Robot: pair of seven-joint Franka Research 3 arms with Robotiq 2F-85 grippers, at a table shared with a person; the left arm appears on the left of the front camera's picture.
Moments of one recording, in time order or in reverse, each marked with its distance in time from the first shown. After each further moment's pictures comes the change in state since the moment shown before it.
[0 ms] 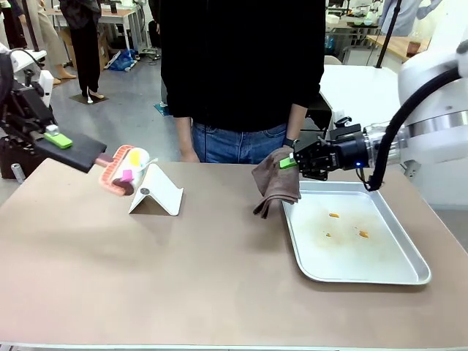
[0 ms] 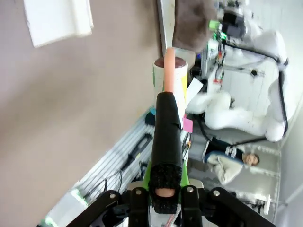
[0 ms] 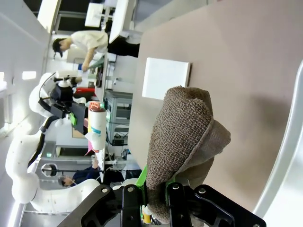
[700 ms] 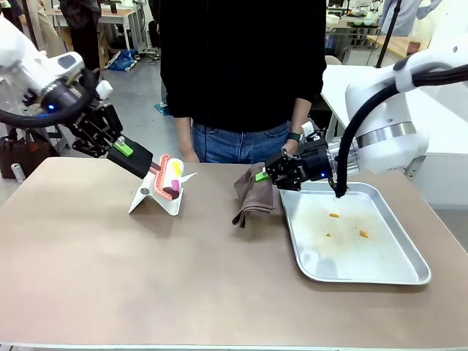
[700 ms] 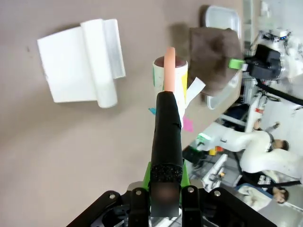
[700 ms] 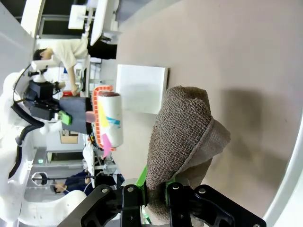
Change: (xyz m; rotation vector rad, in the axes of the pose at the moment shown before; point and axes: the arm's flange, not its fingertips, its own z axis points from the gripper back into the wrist) left arm 0.090 -0.019 -0.076 0.273 -0.045 0.035; right arm 0.013 -0.030 -0.063 -0.070 0.013 -0.035
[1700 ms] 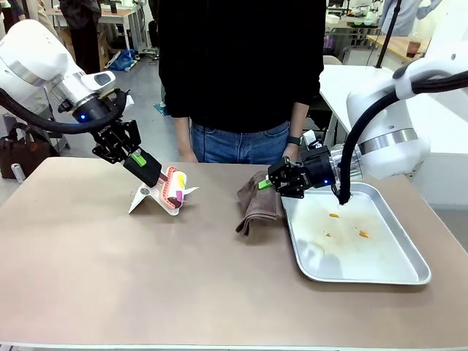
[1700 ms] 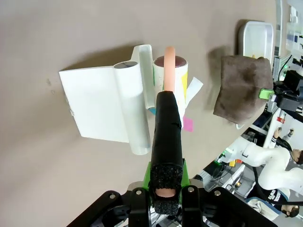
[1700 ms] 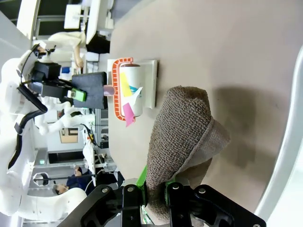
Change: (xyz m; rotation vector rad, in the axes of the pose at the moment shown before) left arm 0.052 0.017 -0.027 0.108 0.006 0.028; right arm -0.007 -0.013 0.003 -0.012 0.018 -0.032
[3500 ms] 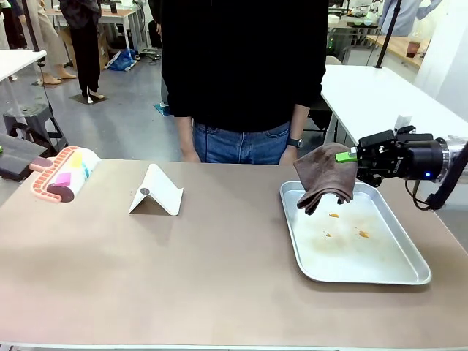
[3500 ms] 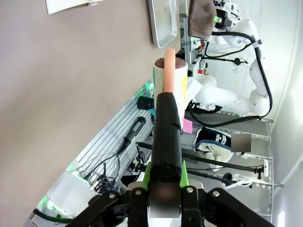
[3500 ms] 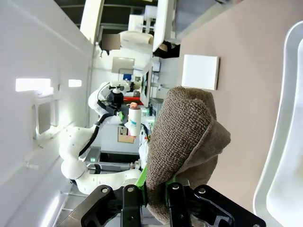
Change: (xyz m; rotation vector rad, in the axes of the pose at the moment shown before) left arm -0.210 0.116 0.142 -0.484 0.059 -0.133; right arm -0.061 0.003 0.175 0.332 -0.080 -0.013
